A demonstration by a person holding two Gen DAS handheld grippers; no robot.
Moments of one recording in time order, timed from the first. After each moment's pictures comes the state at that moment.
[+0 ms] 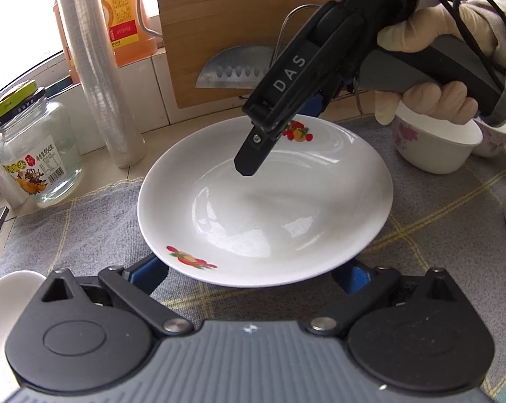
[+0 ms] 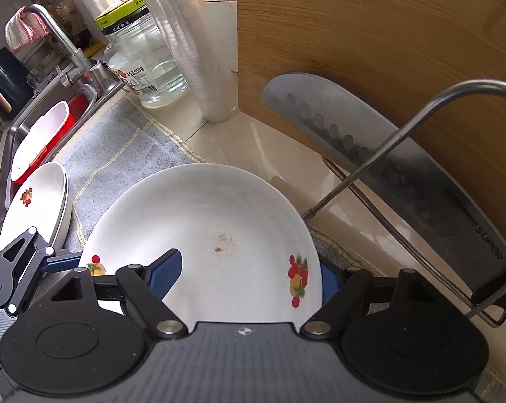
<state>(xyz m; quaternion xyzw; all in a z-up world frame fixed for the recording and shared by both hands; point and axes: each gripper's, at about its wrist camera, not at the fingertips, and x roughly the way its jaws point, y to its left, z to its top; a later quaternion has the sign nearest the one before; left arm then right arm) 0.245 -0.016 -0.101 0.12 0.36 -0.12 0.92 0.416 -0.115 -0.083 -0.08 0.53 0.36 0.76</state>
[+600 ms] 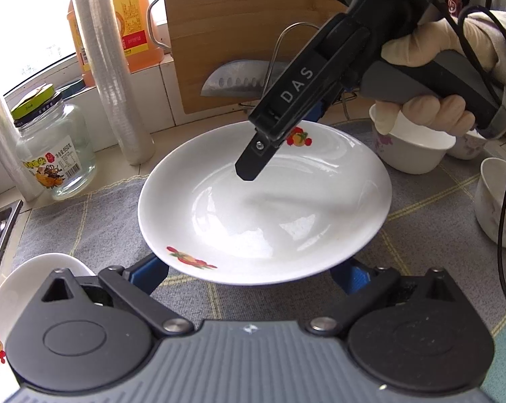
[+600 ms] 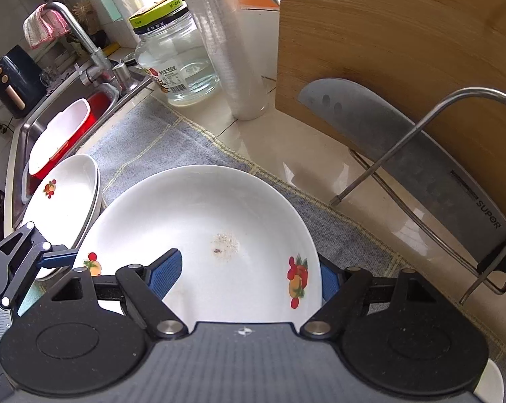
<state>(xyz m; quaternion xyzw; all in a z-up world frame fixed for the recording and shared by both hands) 0.221 -0.015 -0.082 0.11 0.37 -0.12 0.92 0.386 -0.112 -0.064 -0.08 0.52 0.38 0.76</state>
